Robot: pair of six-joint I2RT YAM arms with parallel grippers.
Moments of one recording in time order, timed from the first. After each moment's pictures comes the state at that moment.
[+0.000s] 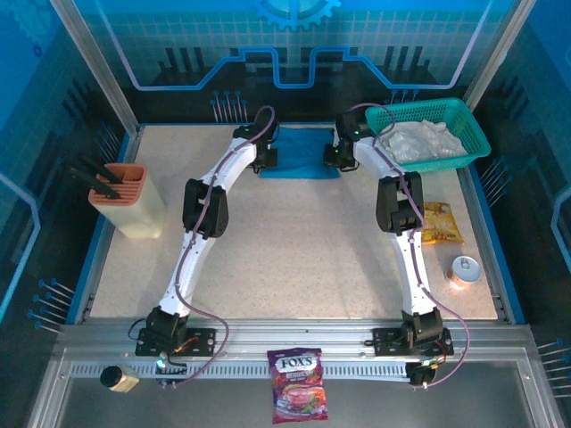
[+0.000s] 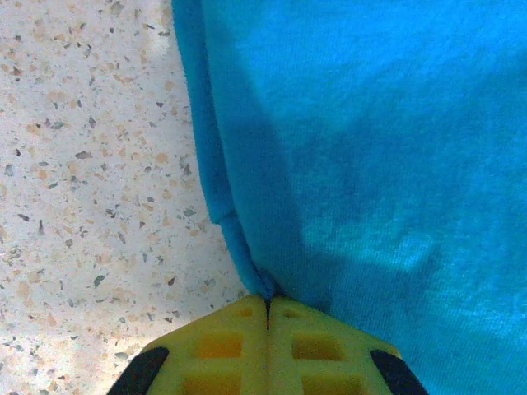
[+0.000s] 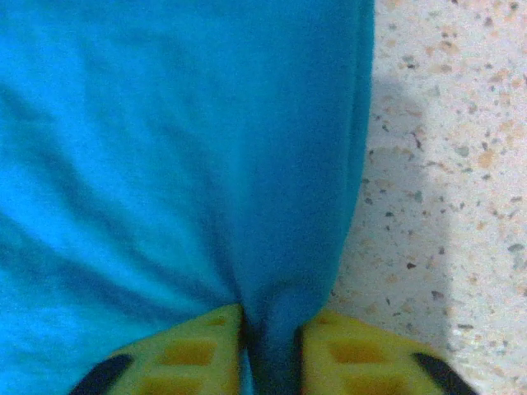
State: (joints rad) left arm -0.30 2.69 2.54 -1.00 -0.13 -0.30; right arm 0.23 2.57 2.28 -0.78 -0.14 0.30
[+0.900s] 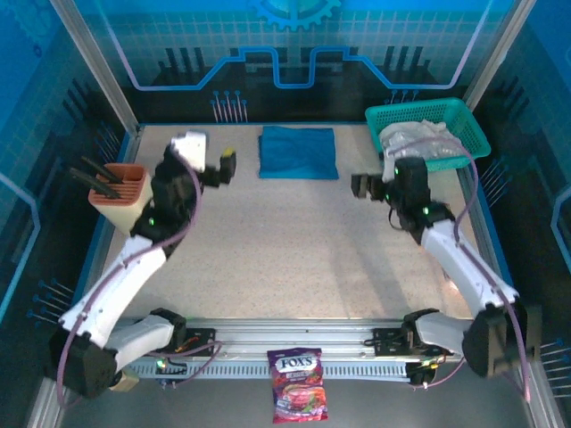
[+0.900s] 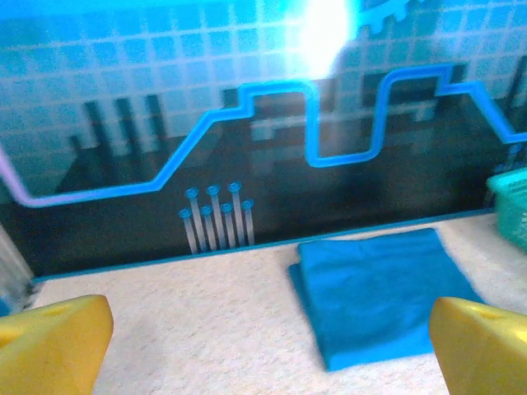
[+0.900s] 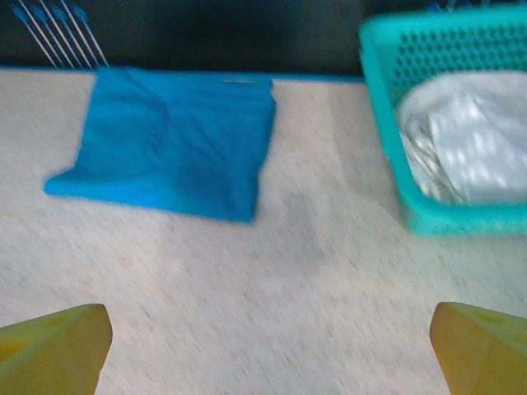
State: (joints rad) left arm -0.30 1.01 0.82 0.07 -0.26 0.02; right arm 0.23 1.13 0.84 -0.23 0.06 0.10
